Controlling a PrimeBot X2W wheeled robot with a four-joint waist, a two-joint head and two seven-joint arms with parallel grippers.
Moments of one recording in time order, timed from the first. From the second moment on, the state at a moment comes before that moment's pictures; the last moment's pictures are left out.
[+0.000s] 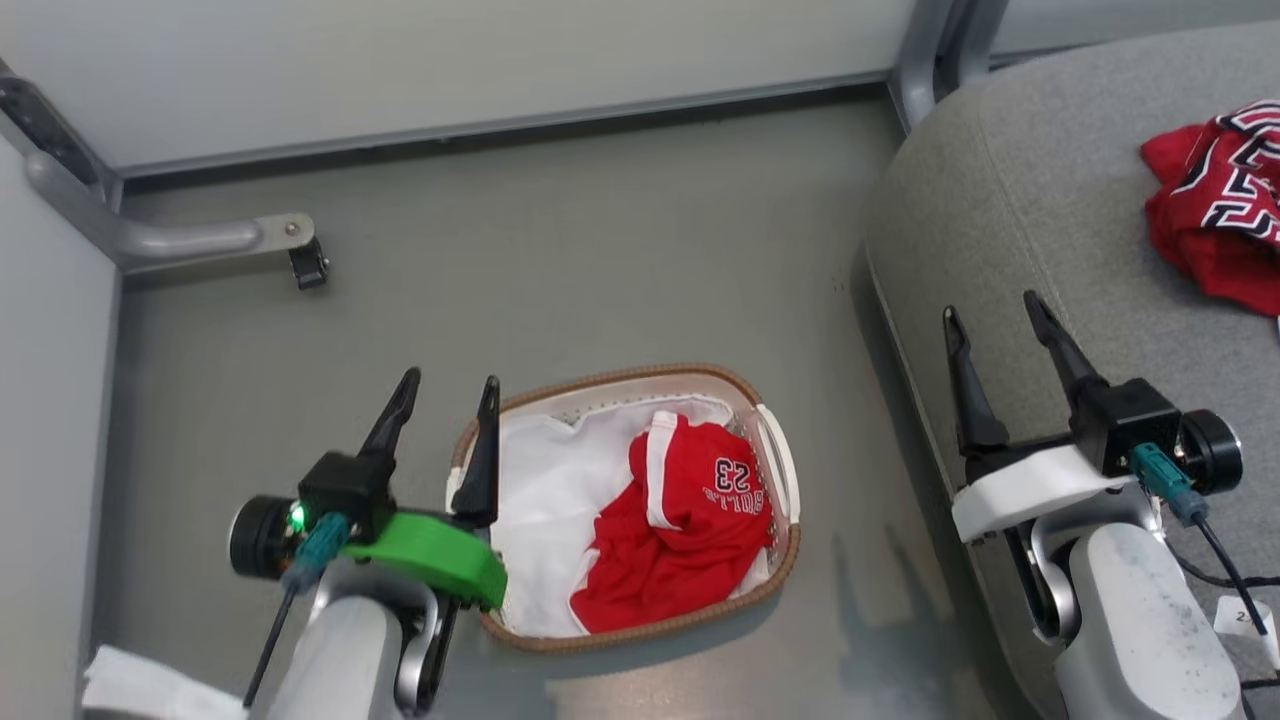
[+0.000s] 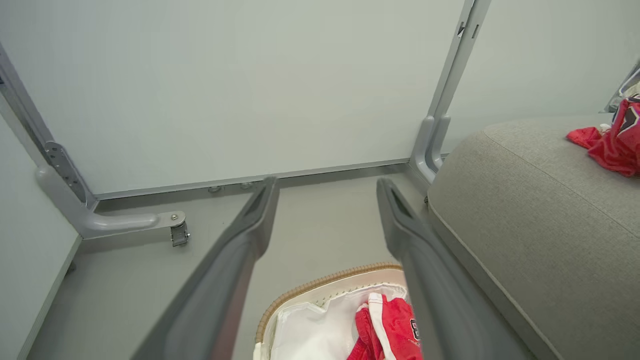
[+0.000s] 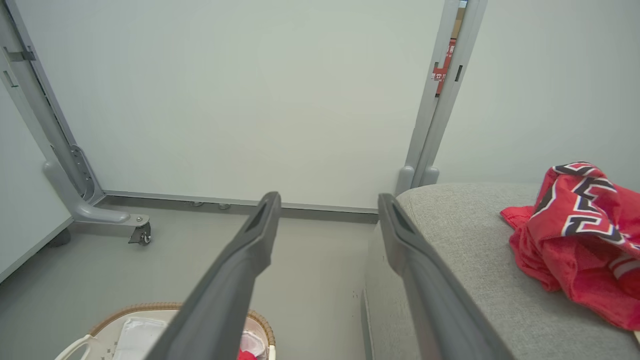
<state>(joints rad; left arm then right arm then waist) -0.23 0.06 -0.23 0.32 -0.22 -0.10 -0.24 -0.29 -0.05 0.01 0.25 0.04 0.13 -0.26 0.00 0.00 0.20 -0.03</state>
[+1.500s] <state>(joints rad) -0.85 0.10 -0.59 1.04 -0.41 -0.13 -0.05 -0.49 -0.05 0.07 -0.09 0.20 0.13 -0.26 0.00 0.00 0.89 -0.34</state>
